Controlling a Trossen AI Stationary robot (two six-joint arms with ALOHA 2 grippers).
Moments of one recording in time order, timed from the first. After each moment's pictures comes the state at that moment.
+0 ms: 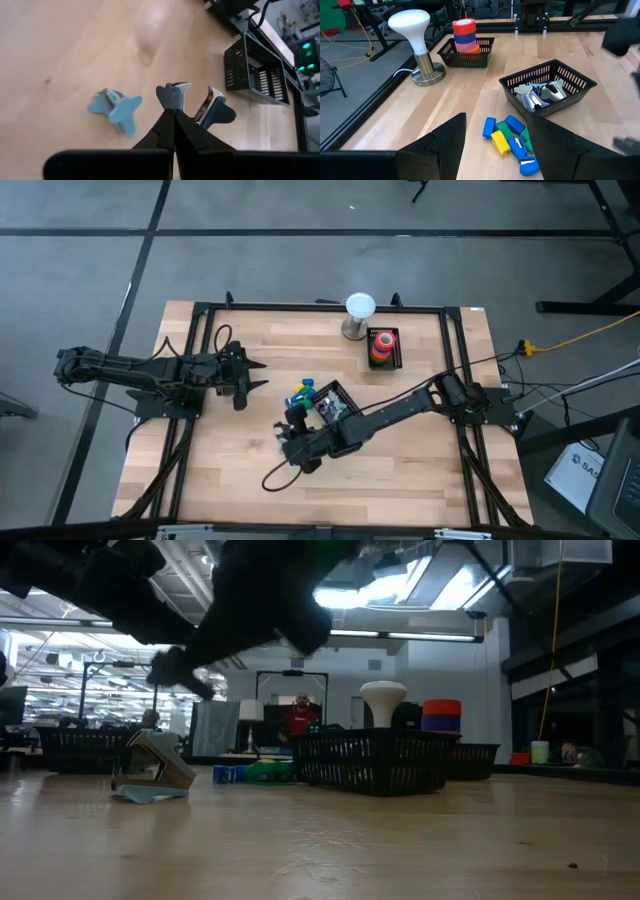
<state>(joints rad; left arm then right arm) -0.01 0.60 0.33 -0.06 -0.27 -0.01 0.37 2.22 1.75 -0.34 0.46 -0.35</state>
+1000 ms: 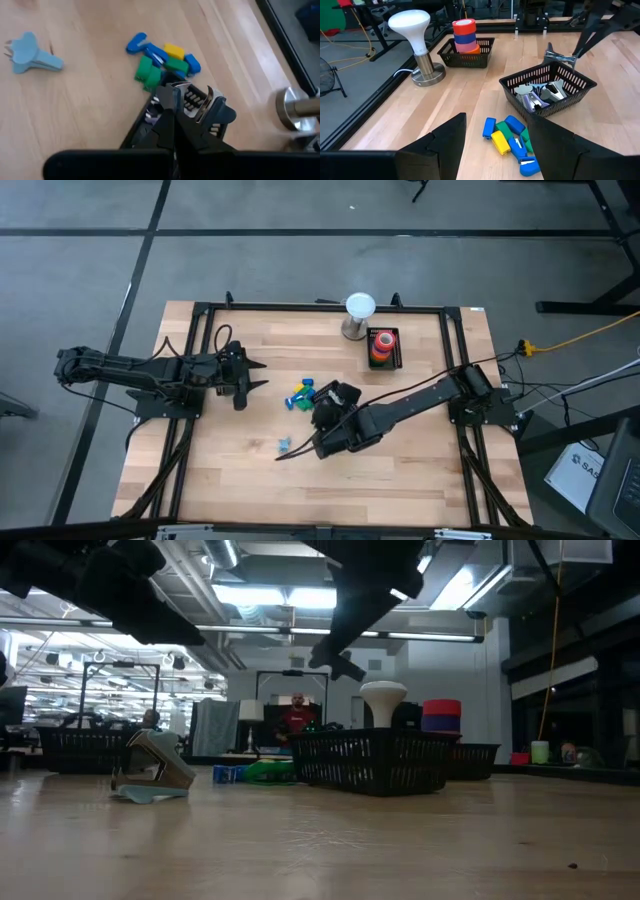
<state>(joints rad) -0.01 0.60 0.33 -0.06 -0.27 -0.01 0.39 2.05 1.74 -0.98 0.66 0.61</state>
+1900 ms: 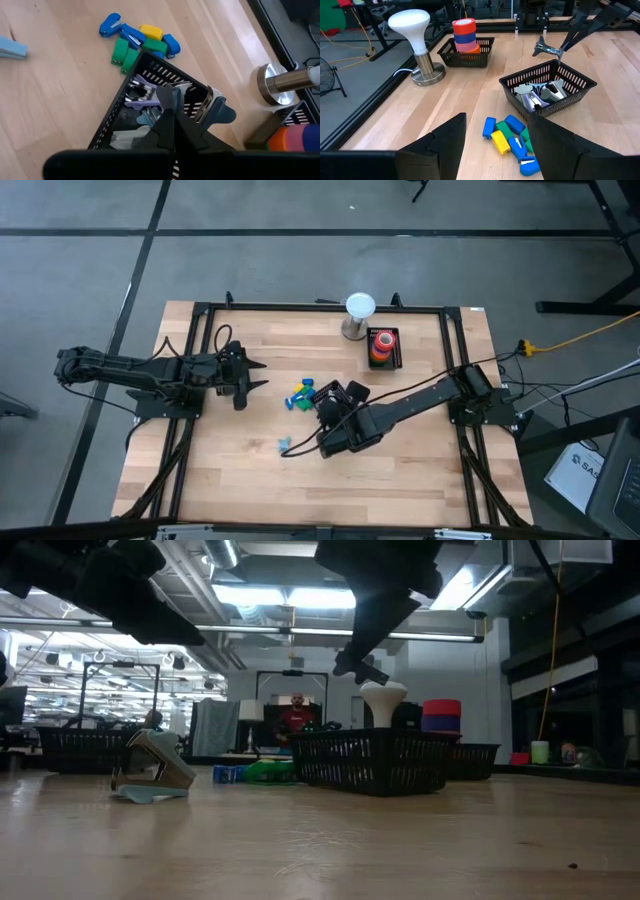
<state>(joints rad) -0.01 0.60 0.33 -0.06 -0.27 0.00 0.39 2.05 1.74 -1.11 0.69 0.73</state>
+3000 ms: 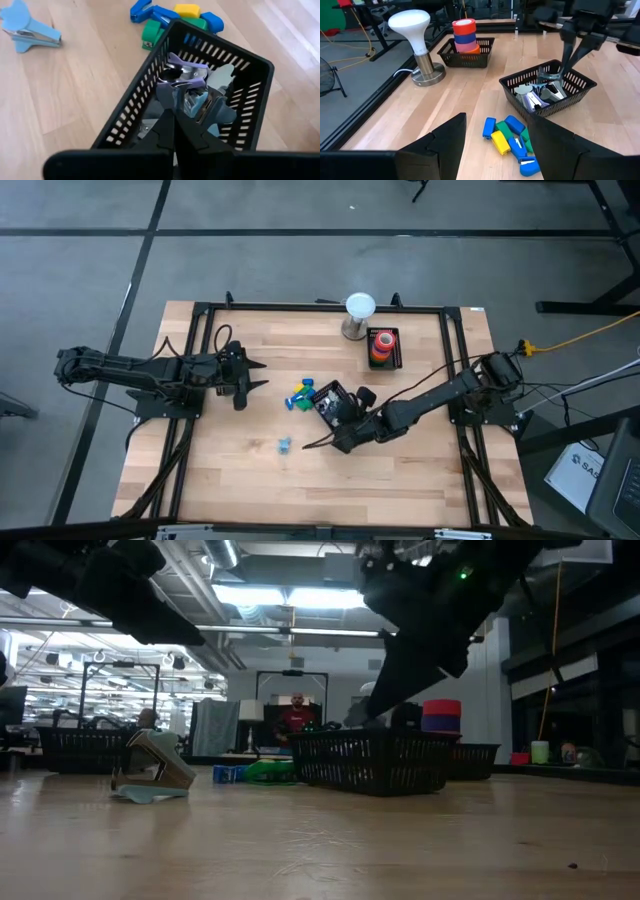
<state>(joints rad) -0.01 0.60 0.33 -0.06 -0.27 -0.01 0.38 1.81 1.15 -0.42 0.56 0.67</state>
